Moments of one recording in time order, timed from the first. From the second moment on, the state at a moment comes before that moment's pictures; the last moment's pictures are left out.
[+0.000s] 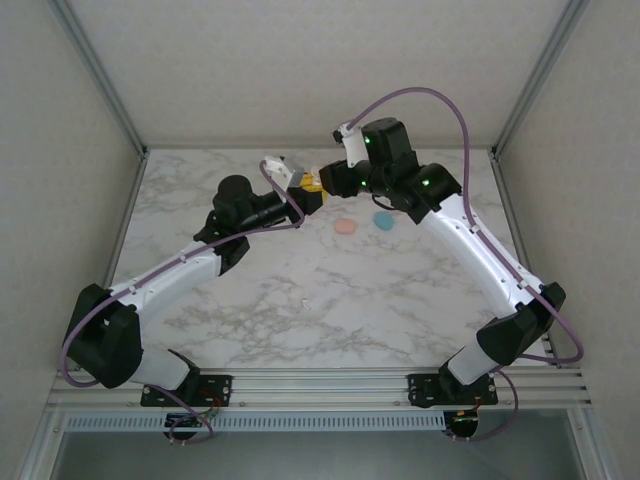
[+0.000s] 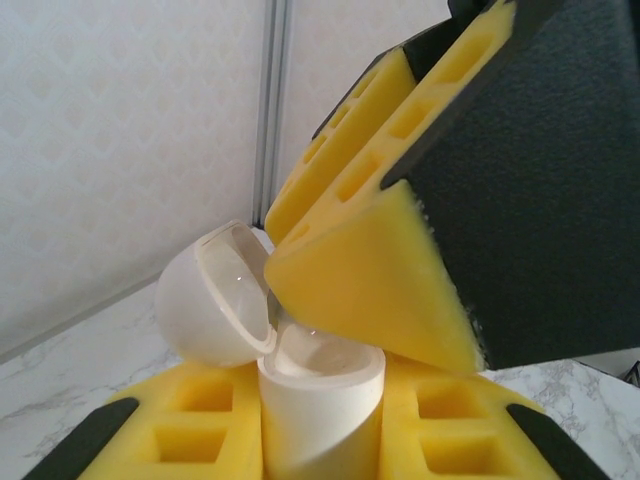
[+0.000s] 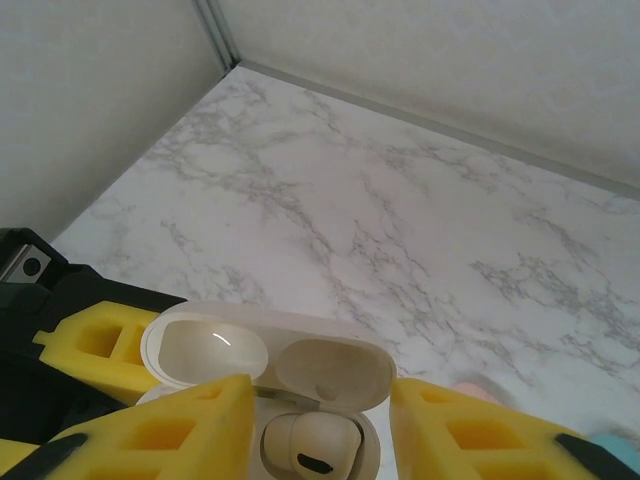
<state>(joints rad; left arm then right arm) -0.59 1.42 0.99 0.47 0.50 -0.14 0.66 1.57 1.77 -0.76 -0.12 0.14</state>
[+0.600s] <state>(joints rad) -0.59 1.41 0.99 0.49 0.50 -0.14 0.62 1.57 1.79 -0.78 -0.26 0.25</state>
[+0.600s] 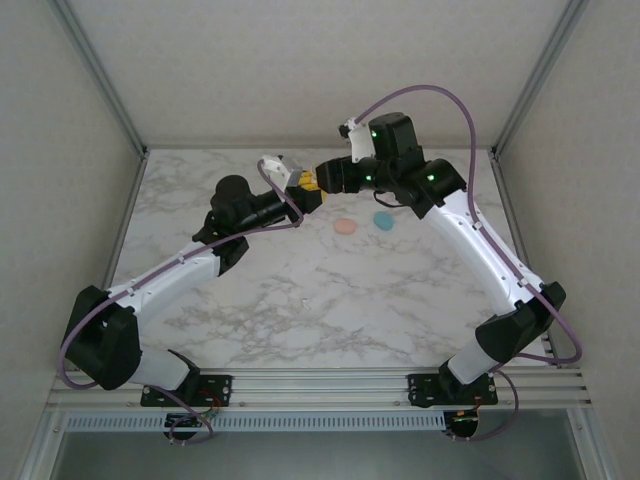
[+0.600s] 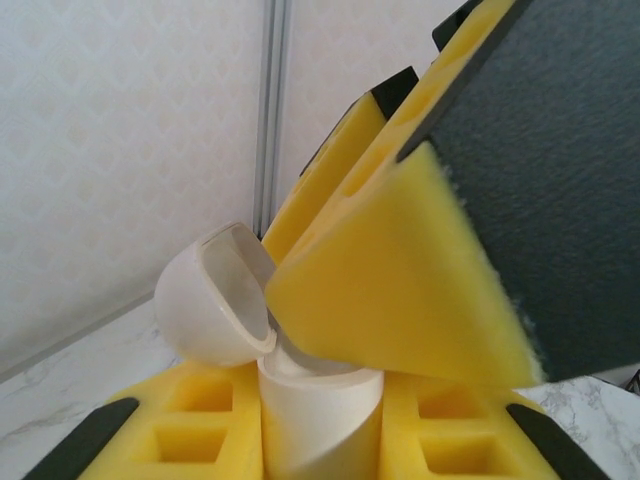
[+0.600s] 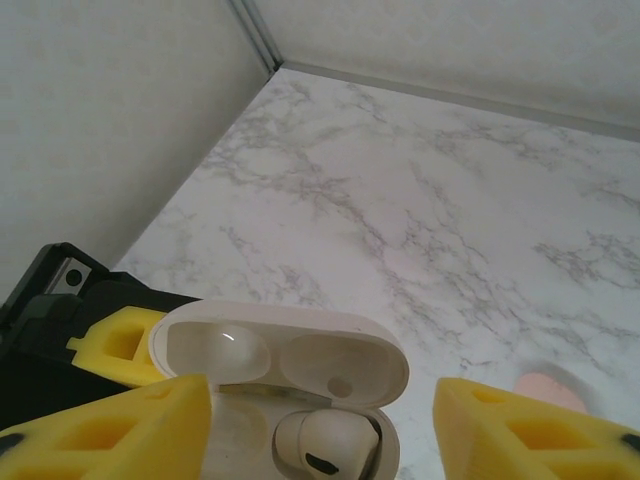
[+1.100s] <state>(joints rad) -0.59 1.39 0.99 0.49 0.50 -0.14 0.56 1.47 1.77 -0.72 -0.29 0.33</state>
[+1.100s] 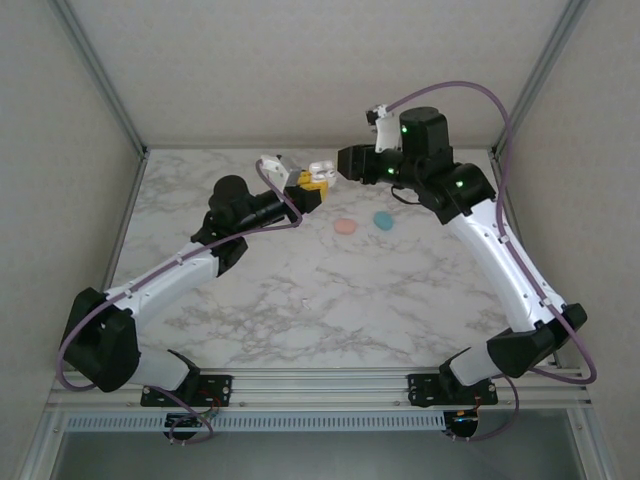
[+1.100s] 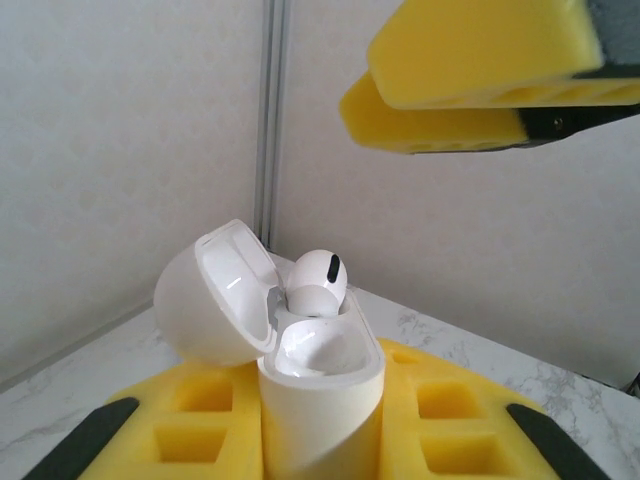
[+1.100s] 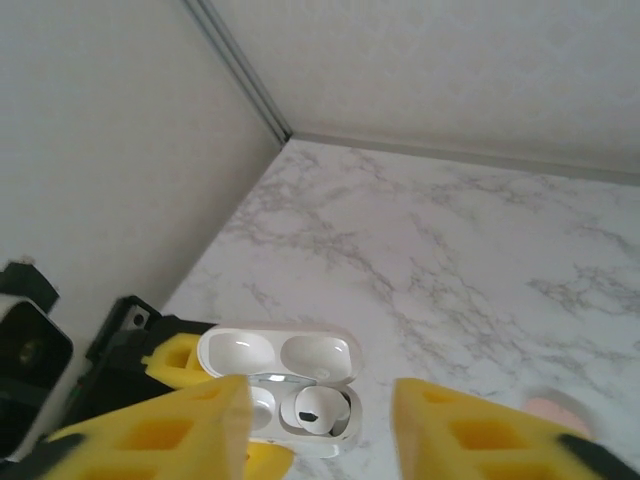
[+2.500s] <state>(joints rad) -0.59 1.27 0.90 0.43 0.37 -0.05 0.45 1.33 1.74 -0.82 -0.10 0.40</state>
